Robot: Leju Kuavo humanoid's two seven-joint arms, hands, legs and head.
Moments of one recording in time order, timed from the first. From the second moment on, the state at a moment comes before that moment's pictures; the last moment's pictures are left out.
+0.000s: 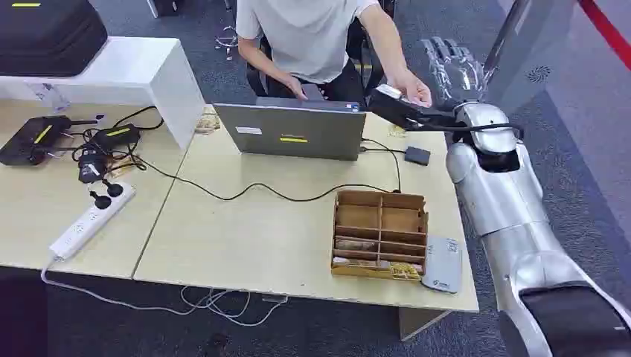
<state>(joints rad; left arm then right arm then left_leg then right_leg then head) -0.10 -0.28 1.02 -0.19 -1.24 -0.10 0.04 -1.01 0.08 0.33 -0.63 1.22 -0.01 -0.03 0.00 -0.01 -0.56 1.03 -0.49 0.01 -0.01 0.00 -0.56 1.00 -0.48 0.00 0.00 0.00</state>
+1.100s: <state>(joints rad) -0.10 -0.28 1.03 -0.19 -1.24 -0.11 0.06 -1.01 0.08 0.37 -0.59 1.16 -0.06 -0.04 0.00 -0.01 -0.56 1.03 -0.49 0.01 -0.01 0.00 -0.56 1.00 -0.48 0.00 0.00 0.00</state>
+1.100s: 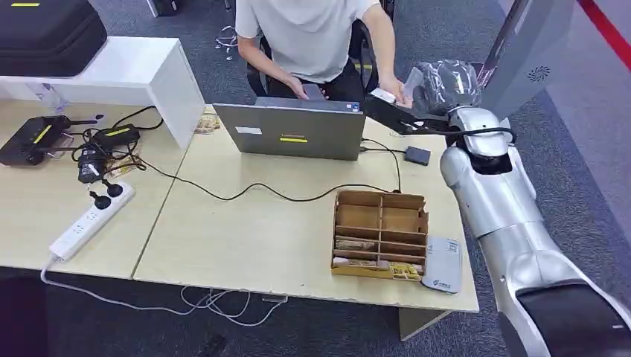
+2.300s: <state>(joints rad) -0.10 -0.29 1.15 -0.19 -1.17 -0.08 0.08 -0.34 -0.20 0.24 -0.98 1.25 -0.52 -0.15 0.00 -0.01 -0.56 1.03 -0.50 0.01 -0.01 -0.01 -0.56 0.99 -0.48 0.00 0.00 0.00</state>
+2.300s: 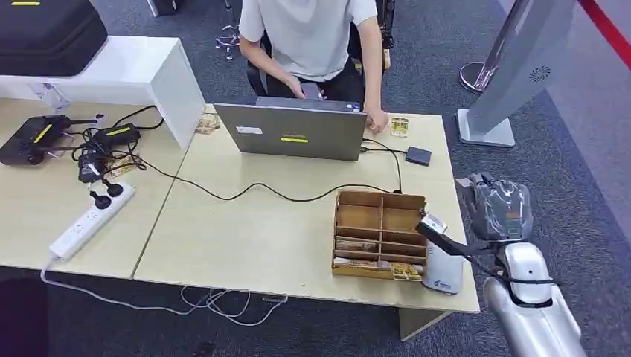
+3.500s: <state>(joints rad) -0.10 -0.29 1.18 -0.19 -1.16 -0.07 0.08 -0.08 -0.20 0.14 -1.03 1.23 -0.52 -0.22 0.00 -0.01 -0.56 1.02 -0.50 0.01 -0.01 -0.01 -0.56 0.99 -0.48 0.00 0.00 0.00</state>
